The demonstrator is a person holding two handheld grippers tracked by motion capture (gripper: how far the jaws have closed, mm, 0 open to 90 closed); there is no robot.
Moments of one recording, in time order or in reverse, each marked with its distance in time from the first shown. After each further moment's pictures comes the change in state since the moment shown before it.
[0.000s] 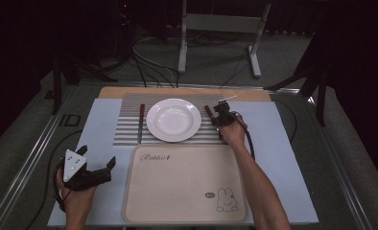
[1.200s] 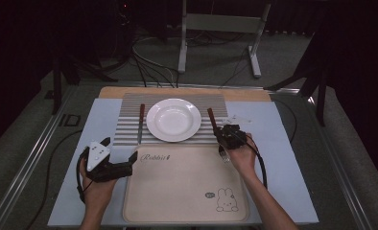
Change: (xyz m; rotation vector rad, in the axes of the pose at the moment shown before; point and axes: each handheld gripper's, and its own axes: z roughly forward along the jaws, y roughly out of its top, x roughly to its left) left arm -0.049 0.038 0.026 0.002 -0.119 0.018; right arm 0.032 -0.077 -0.081 -0.316 0.050 -0.113
